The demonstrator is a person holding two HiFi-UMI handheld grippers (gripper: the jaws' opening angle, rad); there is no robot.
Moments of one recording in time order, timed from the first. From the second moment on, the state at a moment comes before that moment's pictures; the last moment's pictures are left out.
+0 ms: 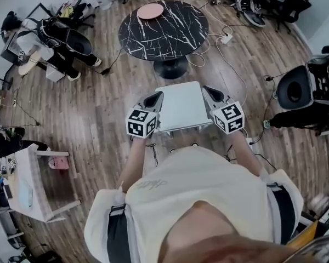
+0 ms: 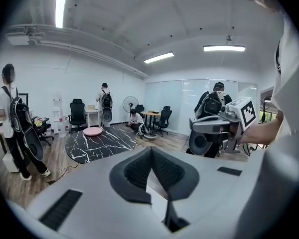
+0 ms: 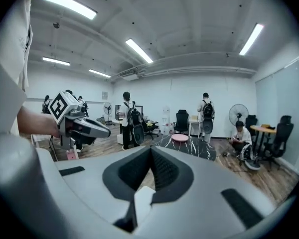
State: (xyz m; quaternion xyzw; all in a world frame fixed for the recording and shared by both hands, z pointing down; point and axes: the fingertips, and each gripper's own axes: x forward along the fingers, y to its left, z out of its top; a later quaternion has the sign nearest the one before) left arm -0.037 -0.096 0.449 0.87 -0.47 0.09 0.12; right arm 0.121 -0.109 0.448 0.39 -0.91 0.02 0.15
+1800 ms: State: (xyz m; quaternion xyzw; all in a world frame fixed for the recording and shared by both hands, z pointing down) left arm -0.058 -0.104 0.424 0.84 -0.53 0.08 0.06; right arm 0.105 -0.099 0.420 0.37 -0.92 -0.02 0.13
